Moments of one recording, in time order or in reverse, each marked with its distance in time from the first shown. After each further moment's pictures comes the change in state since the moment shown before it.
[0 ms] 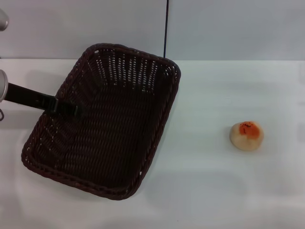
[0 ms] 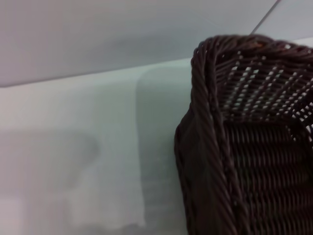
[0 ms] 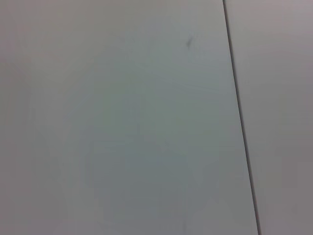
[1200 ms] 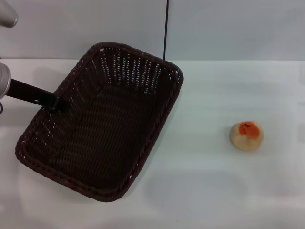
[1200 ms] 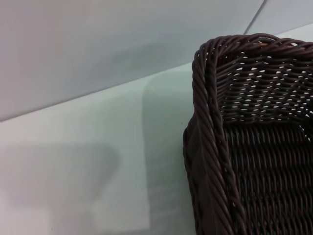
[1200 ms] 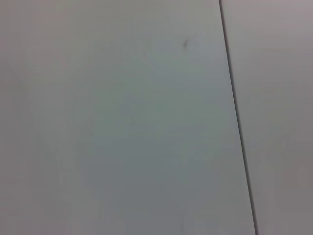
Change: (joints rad) left arm -0.004 0.001 0.052 0.049 0.041 -0.016 0.043; right arm -0.003 0.001 0.004 0.005 0.000 -0.002 0.003
